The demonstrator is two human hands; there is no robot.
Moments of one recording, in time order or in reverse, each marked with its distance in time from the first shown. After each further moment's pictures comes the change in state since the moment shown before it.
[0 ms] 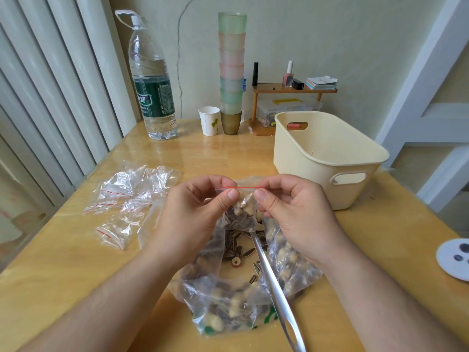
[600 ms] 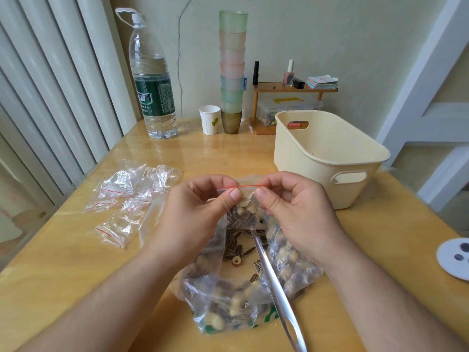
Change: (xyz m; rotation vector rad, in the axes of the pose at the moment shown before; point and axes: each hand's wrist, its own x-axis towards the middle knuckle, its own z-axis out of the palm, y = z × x) left_hand -0.001 0.002 0.001 -0.033 -0.008 -0.028; right_hand 0.000 0.000 -0.001 -0.053 -0.003 -0.046
